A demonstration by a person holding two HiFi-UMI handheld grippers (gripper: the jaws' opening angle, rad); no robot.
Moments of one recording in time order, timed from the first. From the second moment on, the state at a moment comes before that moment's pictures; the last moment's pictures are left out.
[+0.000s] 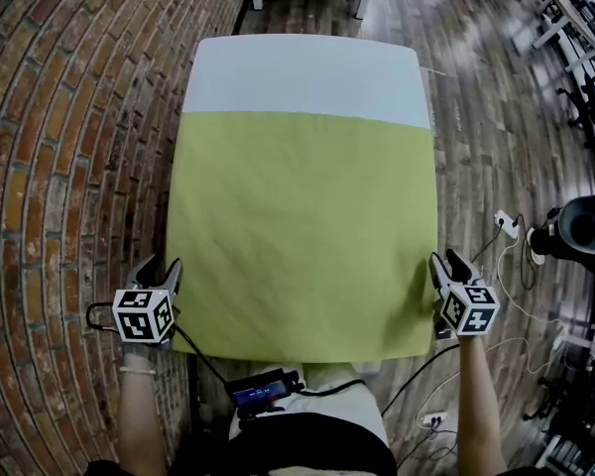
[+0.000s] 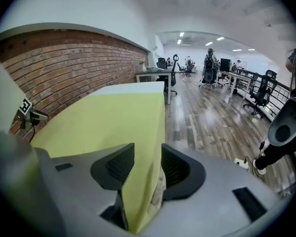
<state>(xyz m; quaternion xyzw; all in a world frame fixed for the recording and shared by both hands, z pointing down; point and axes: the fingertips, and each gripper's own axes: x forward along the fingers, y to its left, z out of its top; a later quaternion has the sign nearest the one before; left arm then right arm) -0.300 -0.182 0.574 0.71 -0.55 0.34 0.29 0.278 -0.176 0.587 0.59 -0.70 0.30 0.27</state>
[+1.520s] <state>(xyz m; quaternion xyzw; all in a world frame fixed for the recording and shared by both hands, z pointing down) -0.283 -0.216 0.593 0.71 -0.54 0.36 0.27 0.275 -0.211 0.605 0.59 -0.69 0.32 0.26</state>
